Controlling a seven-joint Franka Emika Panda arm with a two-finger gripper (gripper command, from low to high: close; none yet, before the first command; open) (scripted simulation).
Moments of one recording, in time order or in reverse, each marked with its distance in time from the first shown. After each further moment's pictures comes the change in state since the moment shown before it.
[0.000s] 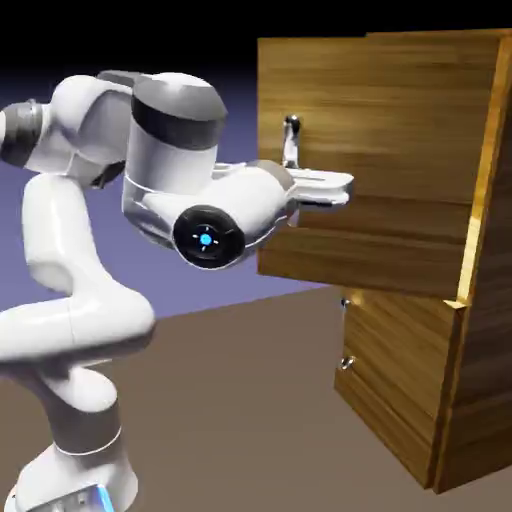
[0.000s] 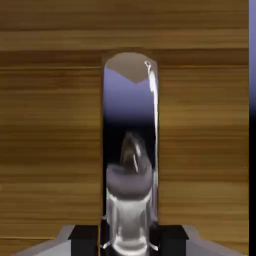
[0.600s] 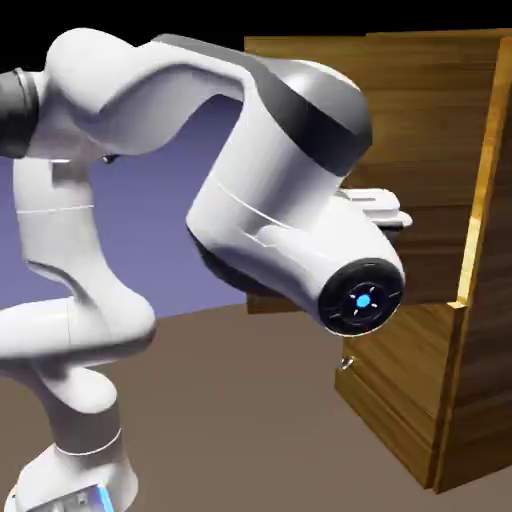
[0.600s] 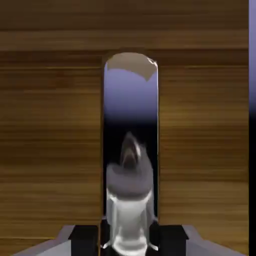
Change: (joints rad) arm -0.031 0.652 0.062 0.560 -0.453 -0.227 -0.230
